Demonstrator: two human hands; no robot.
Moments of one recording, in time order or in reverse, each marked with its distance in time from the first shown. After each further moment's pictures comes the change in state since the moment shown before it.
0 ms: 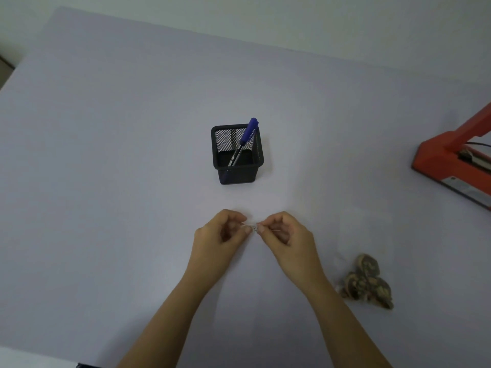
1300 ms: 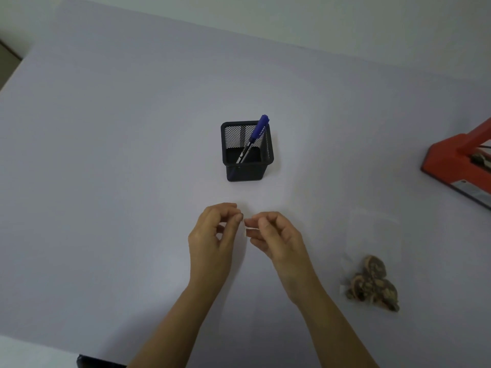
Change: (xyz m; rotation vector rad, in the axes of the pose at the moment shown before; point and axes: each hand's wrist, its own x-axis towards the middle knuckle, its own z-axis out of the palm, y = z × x) left_hand -0.009 -0.001 0.000 -0.004 0.337 0.204; right_hand -0.013 -0.024 0.023 0.369 -0.137 0.112
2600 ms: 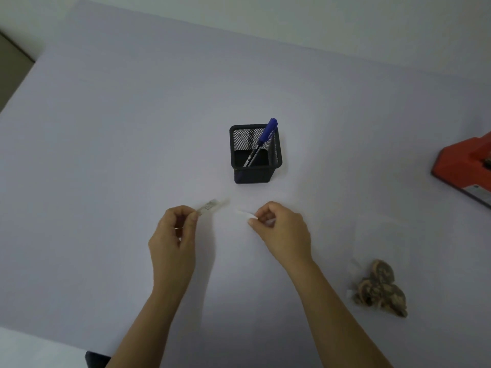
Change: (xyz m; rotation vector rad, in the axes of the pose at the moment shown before) left_hand 0.012 -0.011 -0.050 0.042 0.133 -0.334; right_hand 0.047 0.010 0.000 -0.817 0.196 -0.028
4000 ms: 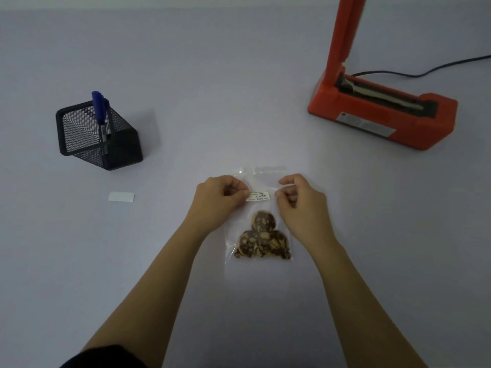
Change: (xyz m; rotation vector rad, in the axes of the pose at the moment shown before) left_hand -0.092 0.082 0.211 0.265 -0.713 0.091; right_hand -0.038 0.174 -0.167 0.160 0.254 0.028
